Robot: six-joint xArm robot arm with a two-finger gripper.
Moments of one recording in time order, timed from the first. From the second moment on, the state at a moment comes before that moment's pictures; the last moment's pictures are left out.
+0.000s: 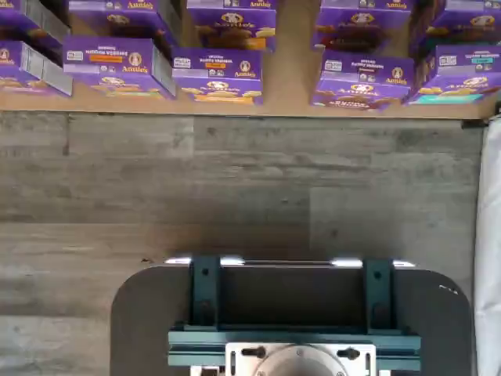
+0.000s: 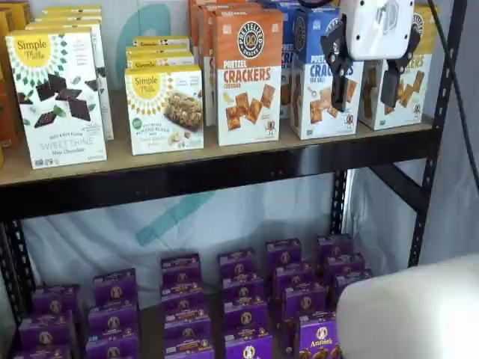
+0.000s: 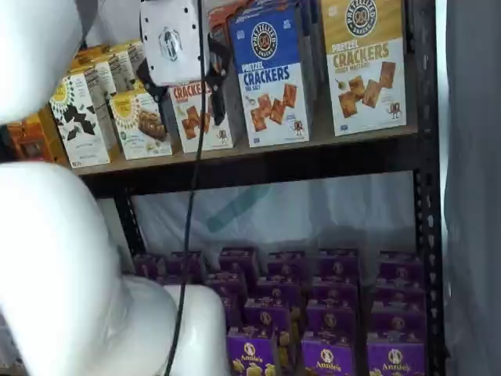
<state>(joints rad) 0.01 -0.84 -1.15 0.04 2.00 0.03</state>
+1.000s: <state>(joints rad) -0.01 -0.78 -1.18 0.00 1.88 0.00</state>
